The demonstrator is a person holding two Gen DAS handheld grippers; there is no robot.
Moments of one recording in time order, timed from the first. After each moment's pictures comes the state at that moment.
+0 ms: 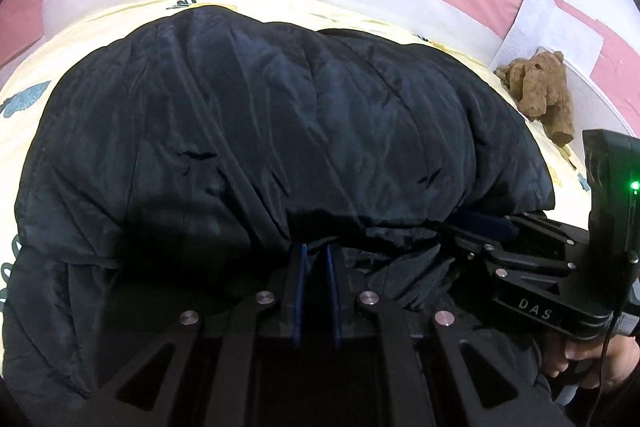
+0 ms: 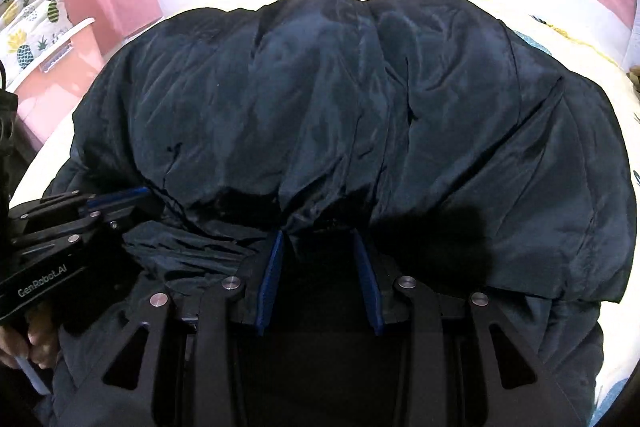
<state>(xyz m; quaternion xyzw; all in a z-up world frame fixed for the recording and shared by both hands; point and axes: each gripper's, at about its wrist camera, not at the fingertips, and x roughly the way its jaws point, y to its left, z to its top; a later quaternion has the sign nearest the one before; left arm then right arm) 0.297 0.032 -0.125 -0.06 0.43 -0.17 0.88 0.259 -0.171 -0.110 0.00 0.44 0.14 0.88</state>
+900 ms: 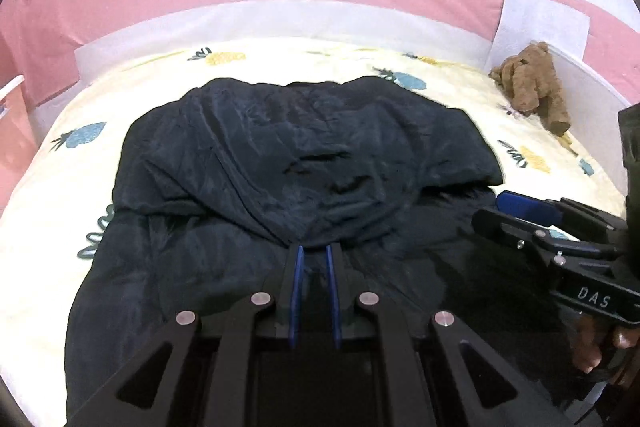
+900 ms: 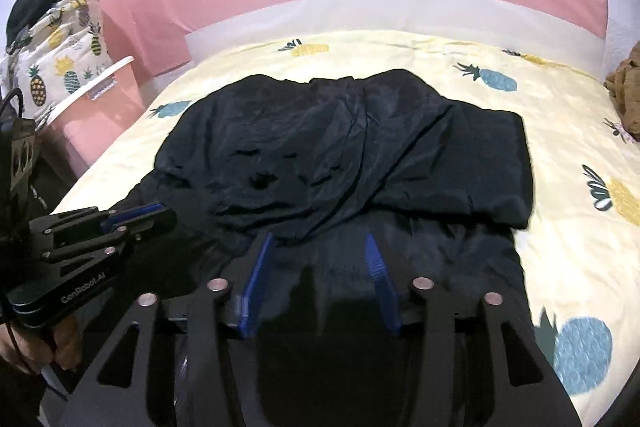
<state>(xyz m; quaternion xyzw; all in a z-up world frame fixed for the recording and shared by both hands) 0.169 -0.011 -0.042 -0.01 0.38 -0.13 0.92 0.135 -0.208 -0.023 0.02 0.37 0.16 0.91</state>
